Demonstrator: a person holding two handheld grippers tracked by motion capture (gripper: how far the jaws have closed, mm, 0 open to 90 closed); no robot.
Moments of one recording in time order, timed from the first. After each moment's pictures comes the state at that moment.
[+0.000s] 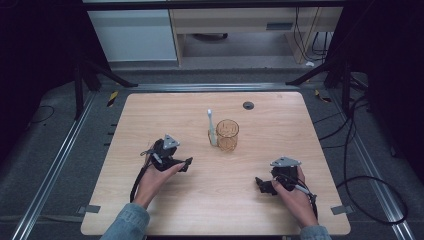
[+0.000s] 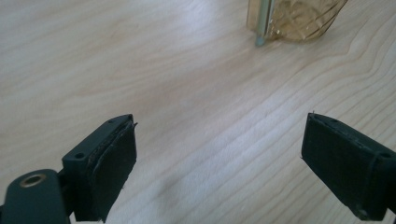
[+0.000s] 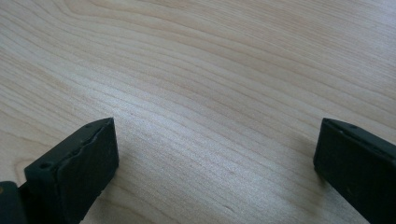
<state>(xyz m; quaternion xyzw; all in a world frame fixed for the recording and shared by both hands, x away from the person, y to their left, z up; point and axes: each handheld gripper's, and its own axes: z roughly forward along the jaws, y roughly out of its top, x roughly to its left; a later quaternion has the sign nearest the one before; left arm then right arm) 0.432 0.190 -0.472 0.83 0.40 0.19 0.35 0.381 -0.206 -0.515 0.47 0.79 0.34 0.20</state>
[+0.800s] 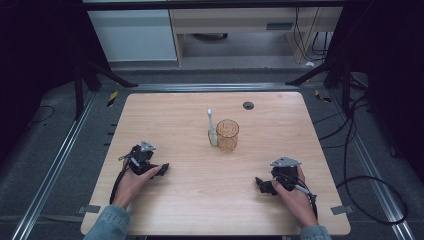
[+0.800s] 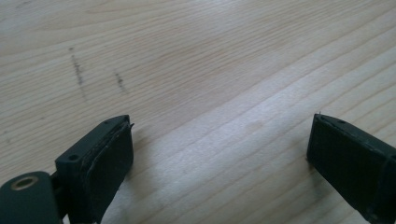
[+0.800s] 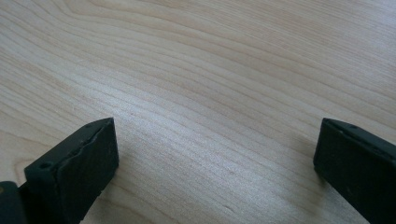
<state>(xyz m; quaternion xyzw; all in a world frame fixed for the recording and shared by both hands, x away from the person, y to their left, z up) 0.439 0.264 -0.501 0.82 0.46 0.19 0.30 0.381 -0.206 -0.515 0.47 0.79 0.34 0.20</state>
